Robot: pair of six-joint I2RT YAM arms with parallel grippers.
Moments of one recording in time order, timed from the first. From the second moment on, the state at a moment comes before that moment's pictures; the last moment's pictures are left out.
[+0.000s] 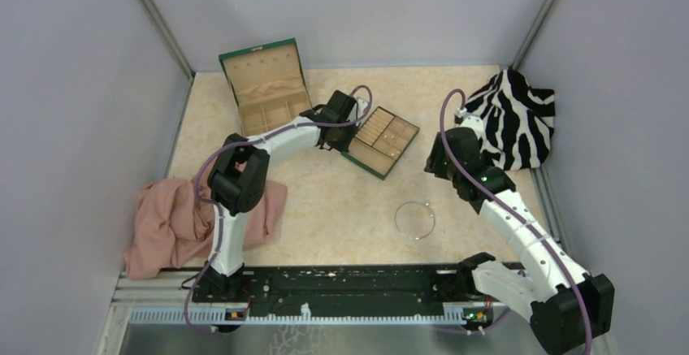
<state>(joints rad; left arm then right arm) -0.65 2.13 1.62 -0.41 -0.04 -0.05 0.37 0.96 0.81 -0.54 0.28 0.51</state>
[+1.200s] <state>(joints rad) -0.62 1.86 1.53 -0.58 -0.11 -0.24 0.37 1.00 0.80 -0.49 0.23 0.50</state>
